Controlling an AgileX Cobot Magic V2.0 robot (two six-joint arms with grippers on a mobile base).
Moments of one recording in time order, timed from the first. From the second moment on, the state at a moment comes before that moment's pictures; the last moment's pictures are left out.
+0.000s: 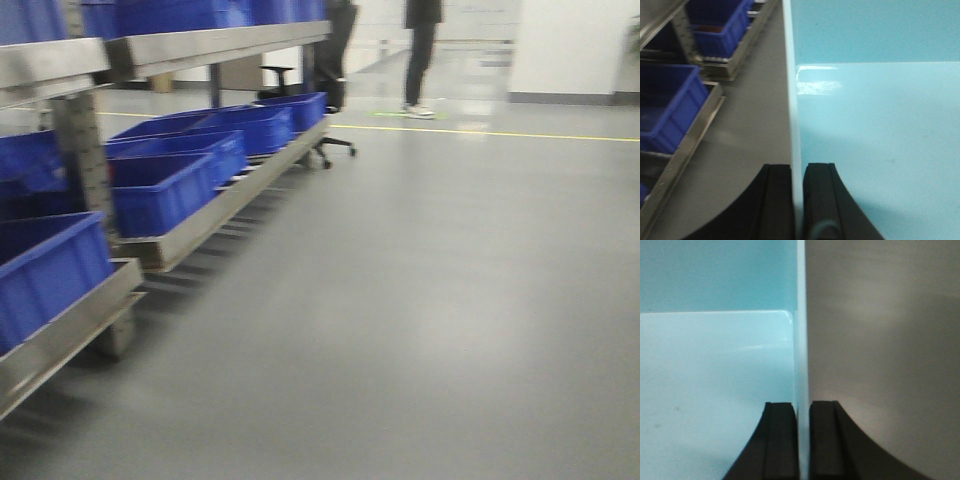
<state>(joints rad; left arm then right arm) -0.56 1.52 -2.04 0.52 1.25 -0.53 0.63 1.45 -1.86 -0.47 1.12 0.56</state>
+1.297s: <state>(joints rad) -0.56 1.52 -2.04 0.51 1.25 -0.53 0.63 1.45 -1.86 -0.47 1.12 0.56</state>
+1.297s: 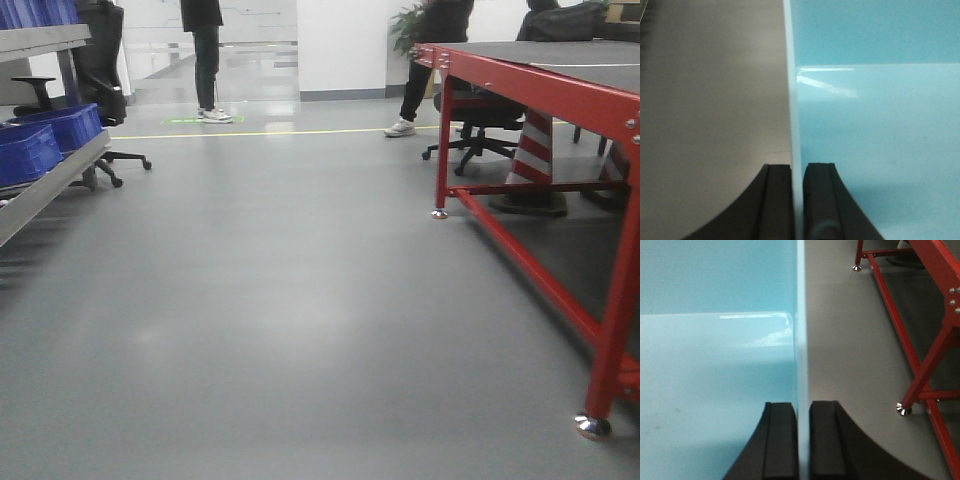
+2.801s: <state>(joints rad) -0.56 1.55 -2.04 0.51 1.22 -0.53 0.63 1.45 -1.86 -0.49 1.12 0.56</state>
